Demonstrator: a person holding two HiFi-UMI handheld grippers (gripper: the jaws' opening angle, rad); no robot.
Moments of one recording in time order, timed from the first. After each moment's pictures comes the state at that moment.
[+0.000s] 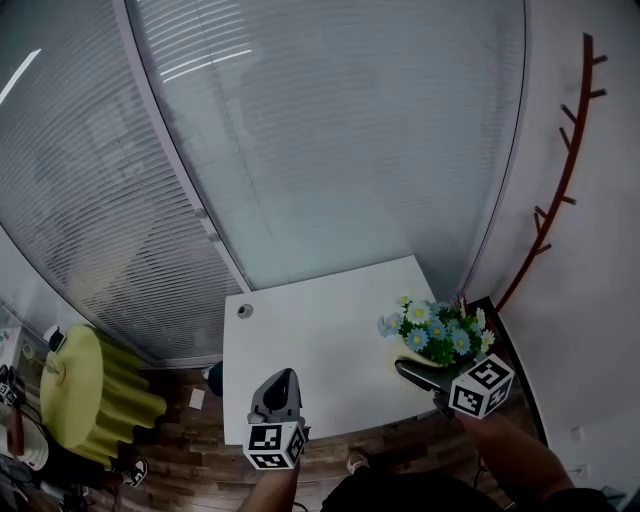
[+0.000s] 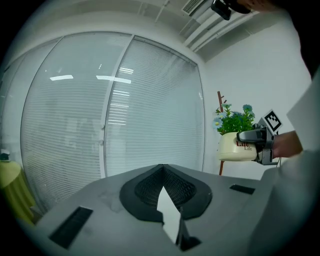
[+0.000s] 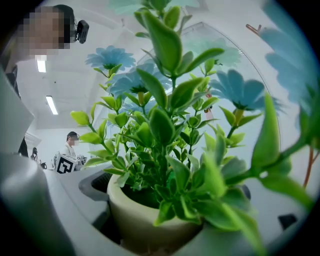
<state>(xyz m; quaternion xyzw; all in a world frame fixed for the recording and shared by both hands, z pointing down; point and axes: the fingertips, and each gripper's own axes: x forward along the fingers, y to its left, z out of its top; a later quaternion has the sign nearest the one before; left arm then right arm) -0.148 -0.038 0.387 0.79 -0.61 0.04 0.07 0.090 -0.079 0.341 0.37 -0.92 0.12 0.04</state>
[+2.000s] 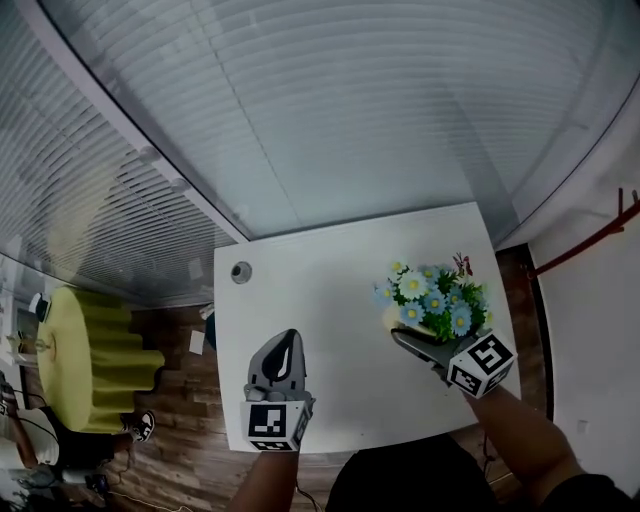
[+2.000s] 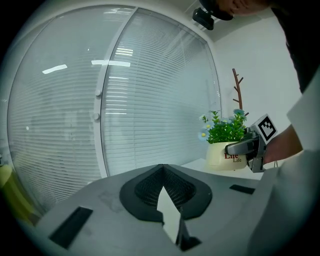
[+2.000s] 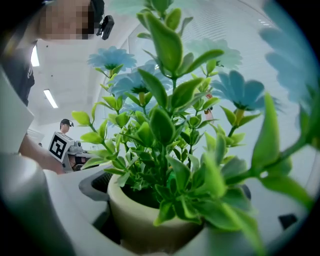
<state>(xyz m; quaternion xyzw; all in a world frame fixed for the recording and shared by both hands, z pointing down) -0.214 -0.205 0.498 0.78 -0.61 0.11 0.10 -0.020 -0.263 0.501 0.32 -0.93 0.14 0.10</state>
